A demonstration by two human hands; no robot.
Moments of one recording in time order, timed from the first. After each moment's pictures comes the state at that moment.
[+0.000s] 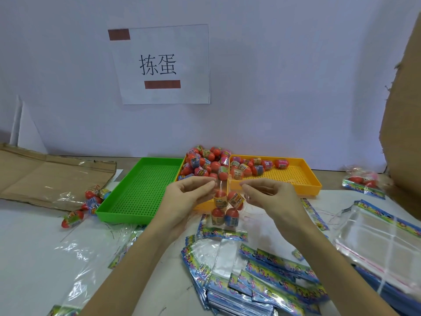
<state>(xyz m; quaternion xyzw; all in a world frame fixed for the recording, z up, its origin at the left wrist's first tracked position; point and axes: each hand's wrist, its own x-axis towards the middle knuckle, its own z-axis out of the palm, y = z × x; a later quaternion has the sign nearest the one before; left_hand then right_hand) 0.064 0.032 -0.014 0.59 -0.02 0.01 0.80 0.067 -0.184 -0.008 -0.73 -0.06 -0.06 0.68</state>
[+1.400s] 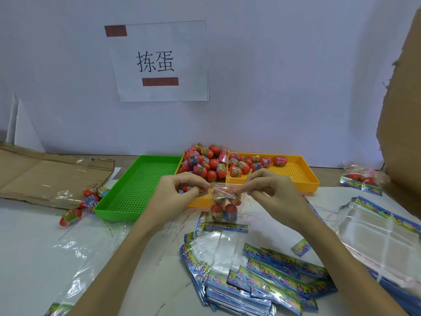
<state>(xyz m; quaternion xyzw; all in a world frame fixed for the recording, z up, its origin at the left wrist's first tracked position) 0.067 0.058 -0.010 0.79 -0.15 0.11 0.59 0.069 -0.199 0.002 -0.84 -0.22 -0.10 0.48</state>
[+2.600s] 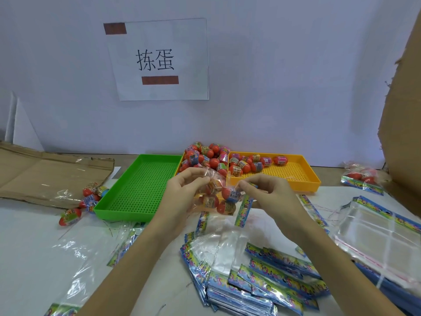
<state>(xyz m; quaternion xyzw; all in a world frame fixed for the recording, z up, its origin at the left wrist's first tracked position) 0.063 0.028 -0.010 0.62 -0.02 0.04 0.79 0.067 -0.181 -0.006 -0.76 -0.08 -0.04 0.64</state>
